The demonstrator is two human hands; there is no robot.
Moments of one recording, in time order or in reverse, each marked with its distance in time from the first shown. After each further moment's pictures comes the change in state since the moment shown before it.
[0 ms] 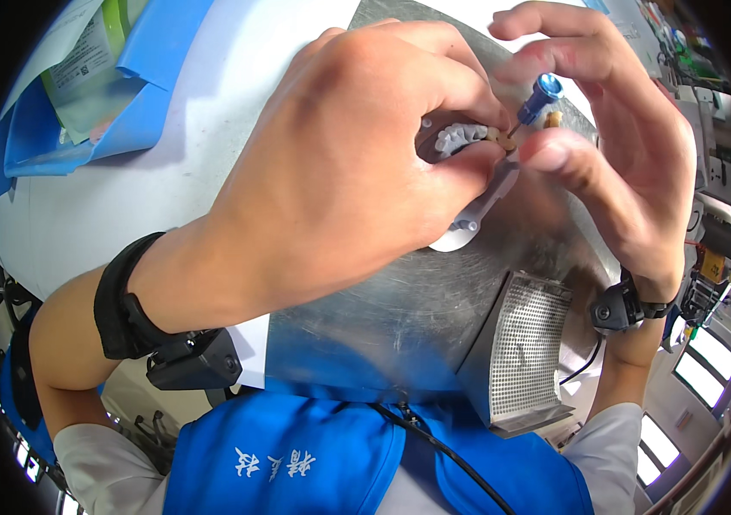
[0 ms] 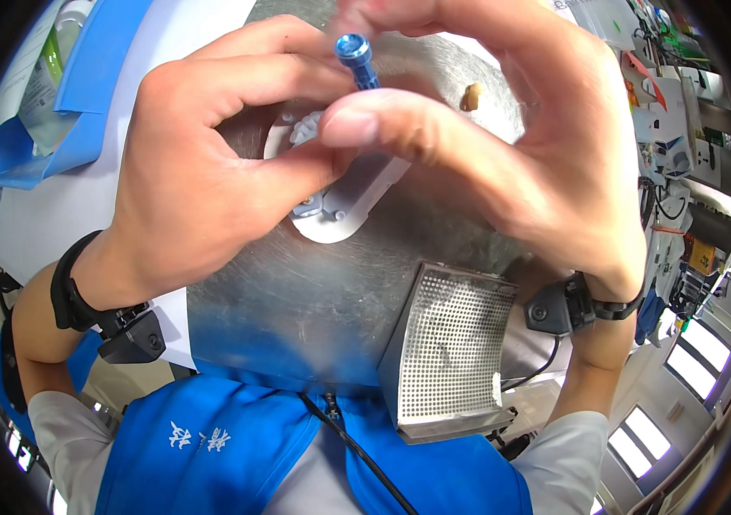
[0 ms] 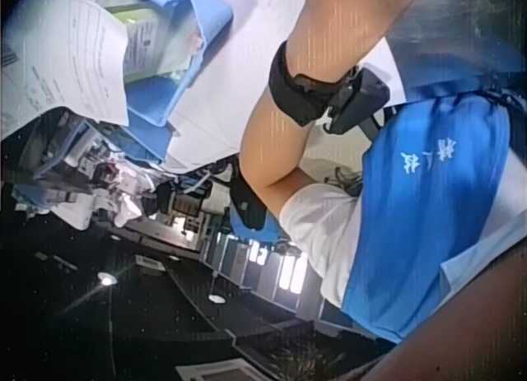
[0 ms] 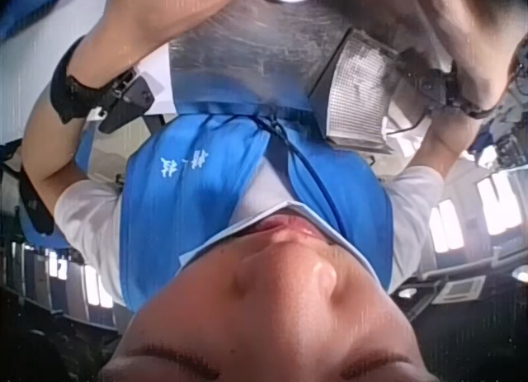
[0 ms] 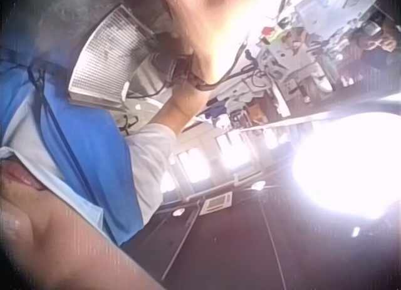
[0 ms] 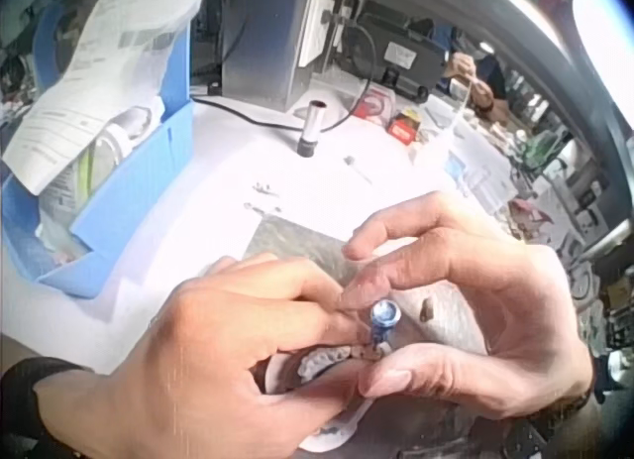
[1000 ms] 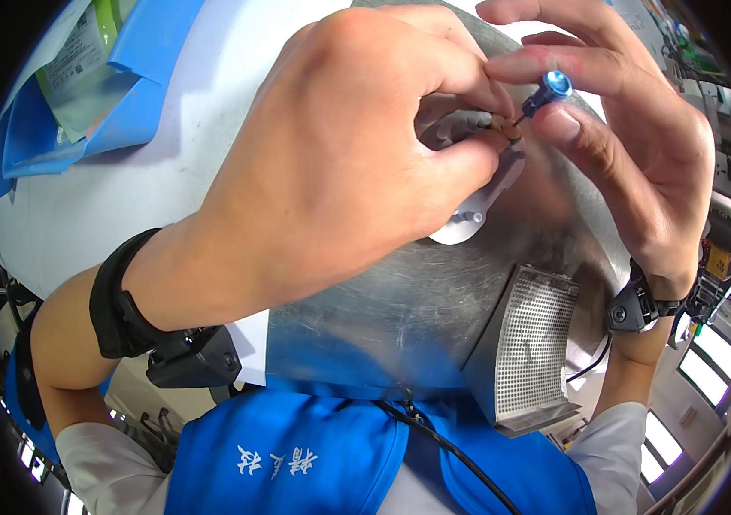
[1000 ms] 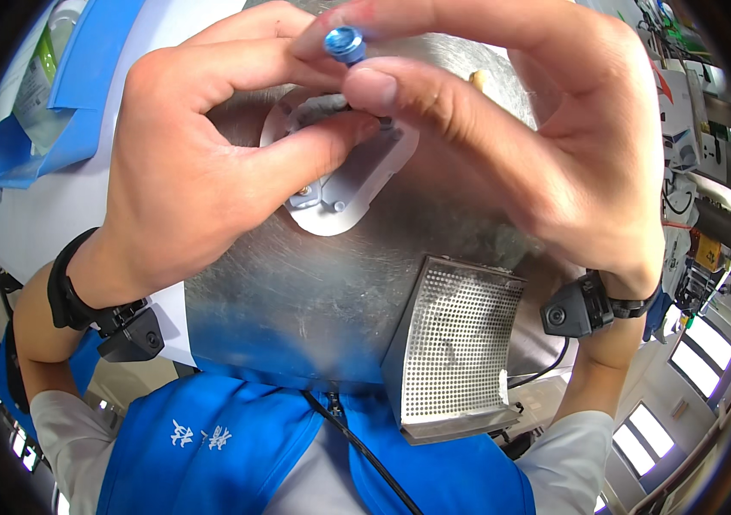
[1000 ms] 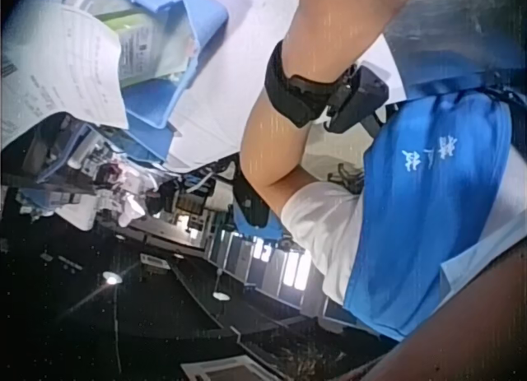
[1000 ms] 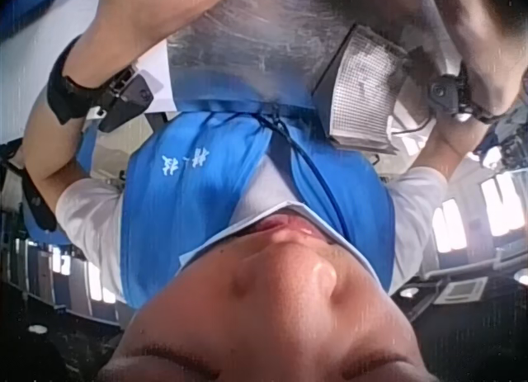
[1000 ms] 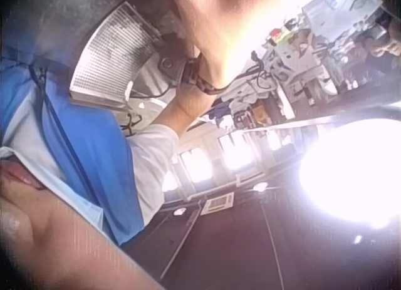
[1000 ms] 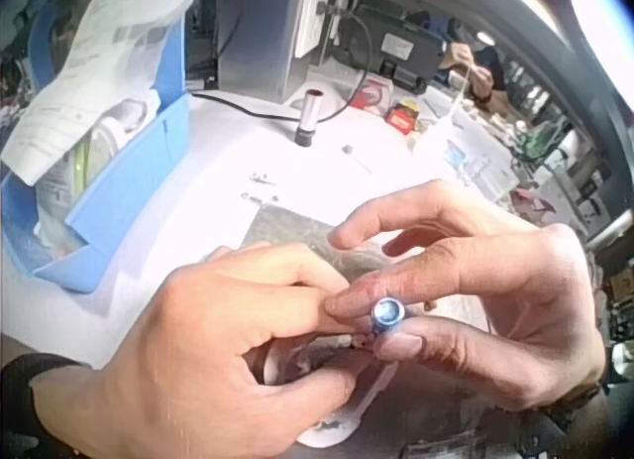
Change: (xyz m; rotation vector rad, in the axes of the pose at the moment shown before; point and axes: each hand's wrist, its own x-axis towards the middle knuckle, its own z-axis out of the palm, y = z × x) left_hand -0.007 -0.006 0.004 -0.028 0.007 -0.013; right_hand 0.004 -0.025 0.027 -0.665 -0.072 0.056
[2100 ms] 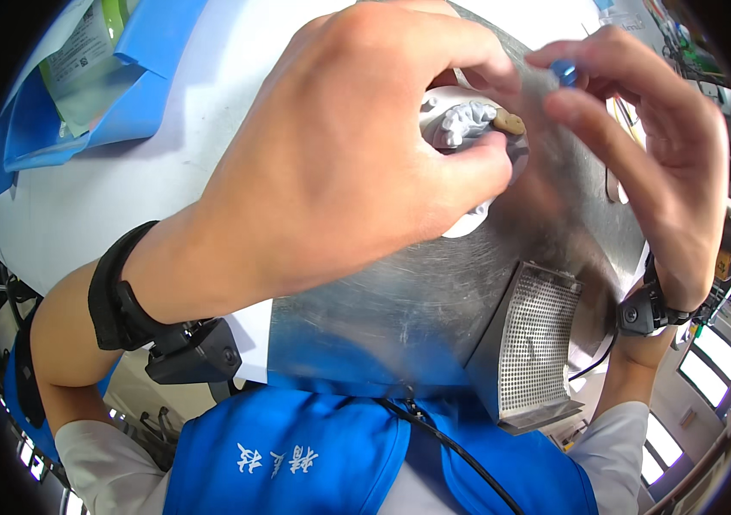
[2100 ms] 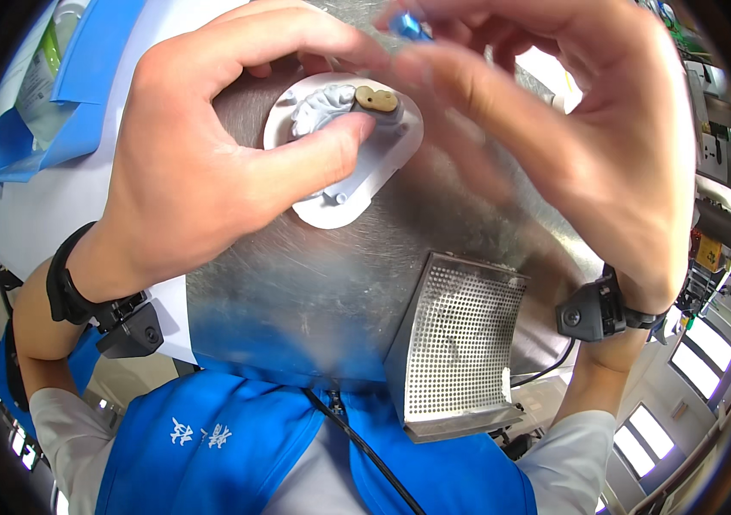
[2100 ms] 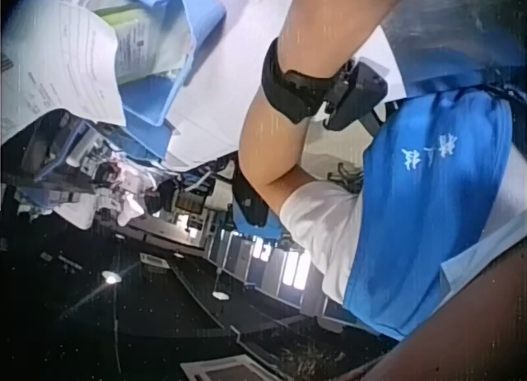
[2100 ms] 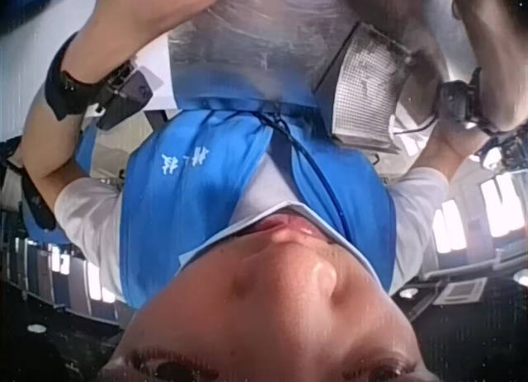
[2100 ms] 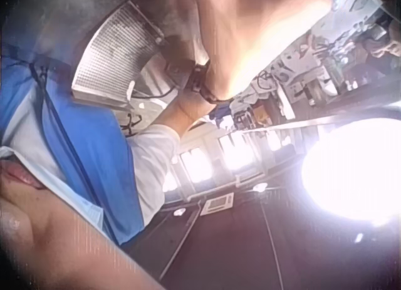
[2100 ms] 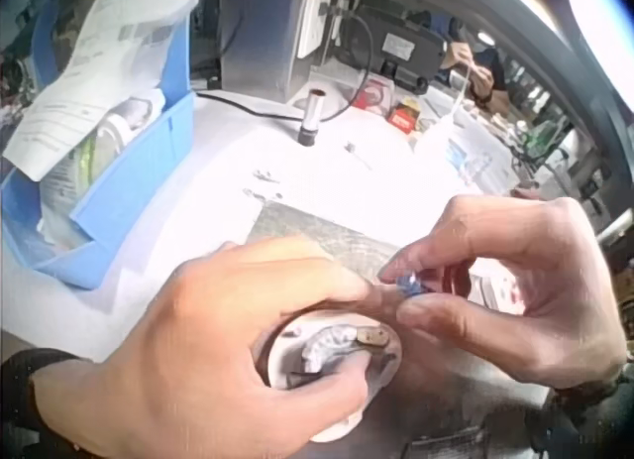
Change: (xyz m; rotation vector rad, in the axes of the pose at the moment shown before) left_hand 0.005 -0.008 0.005 -0.056 0.025 0.033; right_hand -0.018 0.052 -0.031 0.289 -0.165 0.140
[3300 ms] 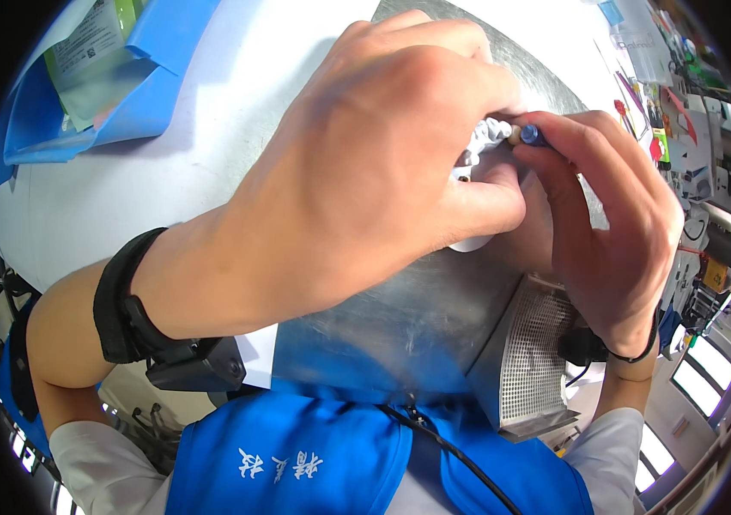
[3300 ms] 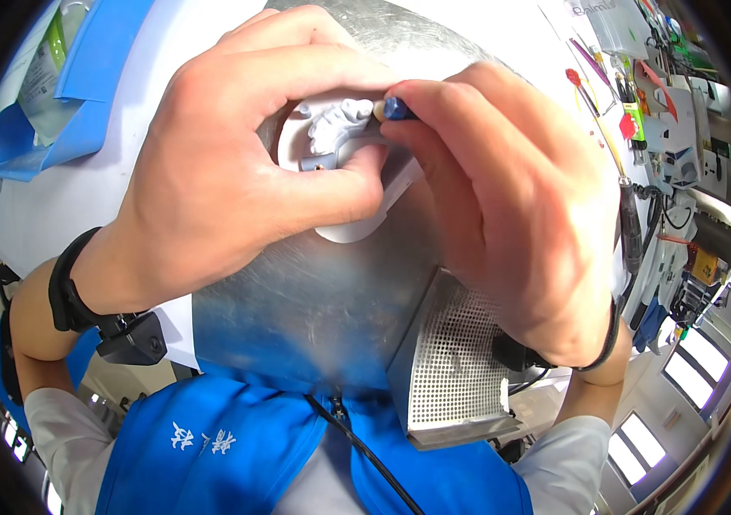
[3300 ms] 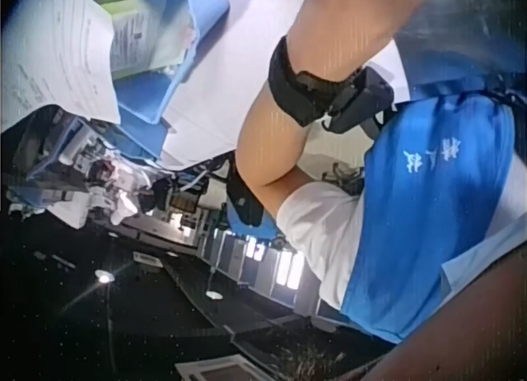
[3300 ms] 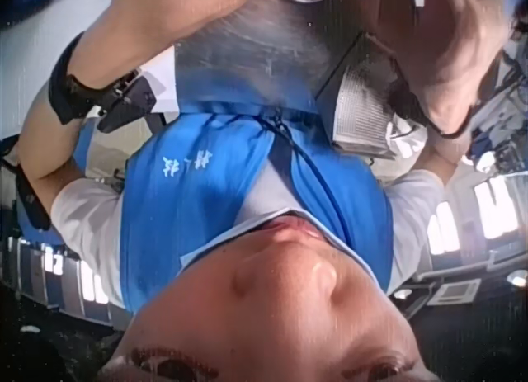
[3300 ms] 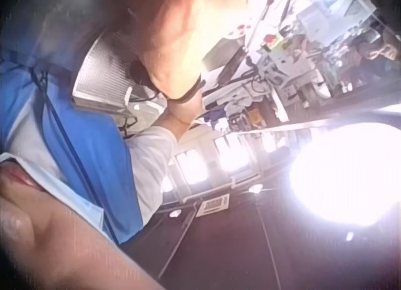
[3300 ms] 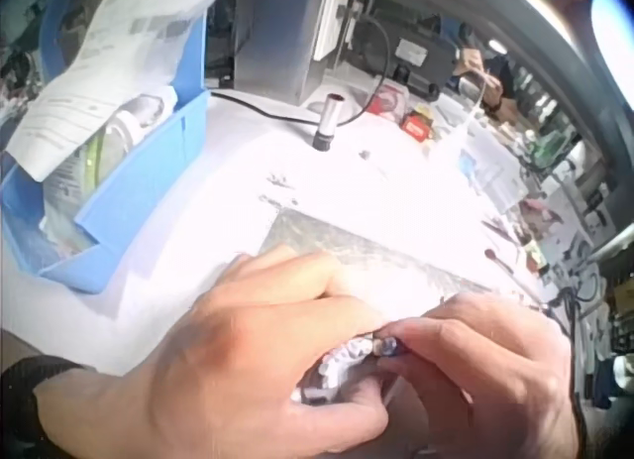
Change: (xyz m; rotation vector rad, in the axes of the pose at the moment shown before) left_hand -0.011 0.001 0.000 -0.033 0.071 0.008; right_hand -0.019 -0.006 0.043 -0.302 0.138 -0.134
